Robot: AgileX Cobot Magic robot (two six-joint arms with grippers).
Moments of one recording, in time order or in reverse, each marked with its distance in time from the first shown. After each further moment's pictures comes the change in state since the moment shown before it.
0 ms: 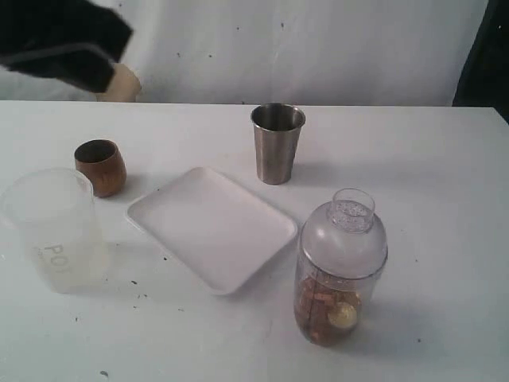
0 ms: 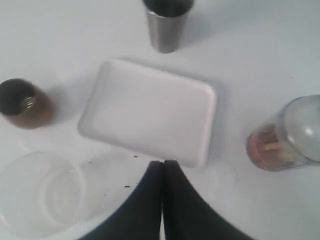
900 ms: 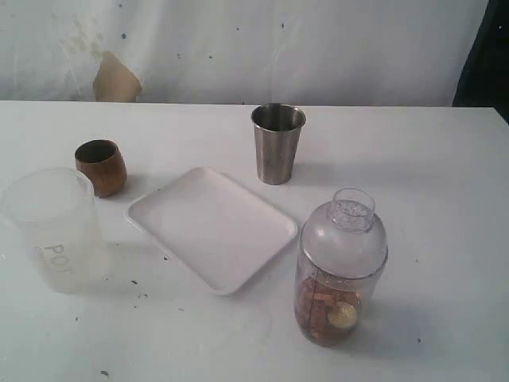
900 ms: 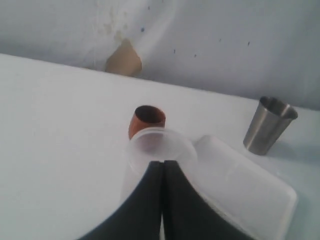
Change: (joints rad) left arm 0.426 -1.091 0.932 0.006 -0.445 -0.135; right arm 0.000 0.000 0.000 0.000 0.000 0.000
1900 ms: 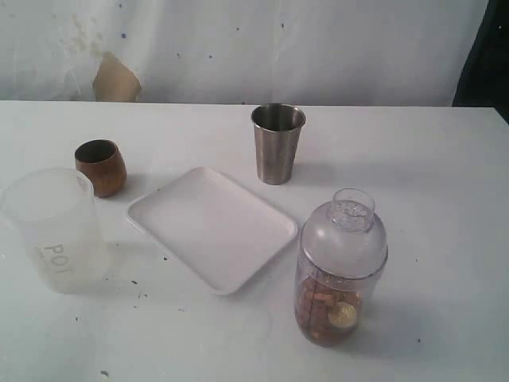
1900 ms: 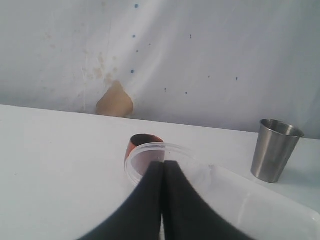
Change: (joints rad) left arm 0.000 -0.132 0.437 -0.034 -0.532 0.094; right arm 0.000 0.000 0.000 0.000 0.000 0.000
